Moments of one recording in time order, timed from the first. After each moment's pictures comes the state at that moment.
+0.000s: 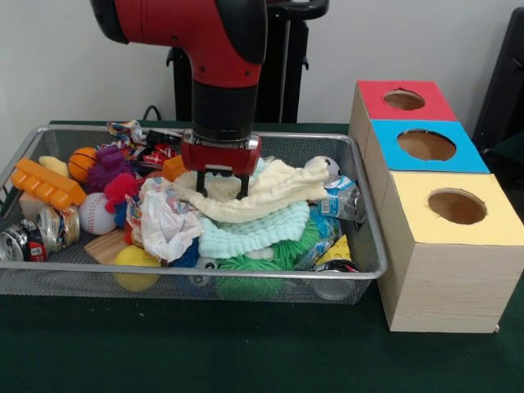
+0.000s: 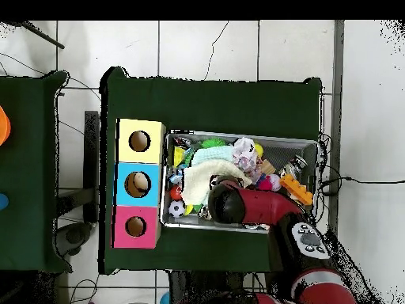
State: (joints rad) arm -0.42 -0.49 0.06 1.74 -0.33 0.14 1.75
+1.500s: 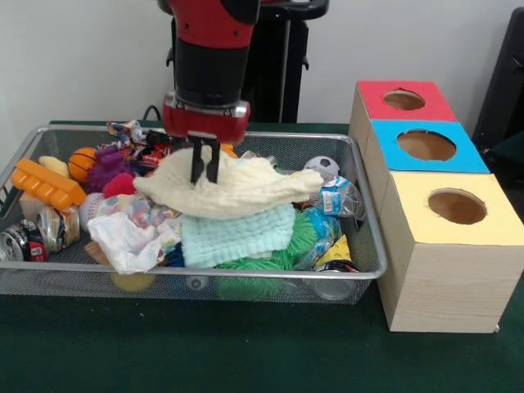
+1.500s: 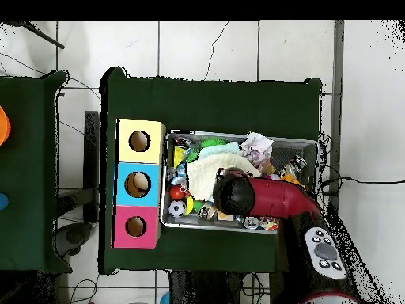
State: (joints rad) arm -0.41 -0.63 0.05 1.71 -0.29 0.37 1.75
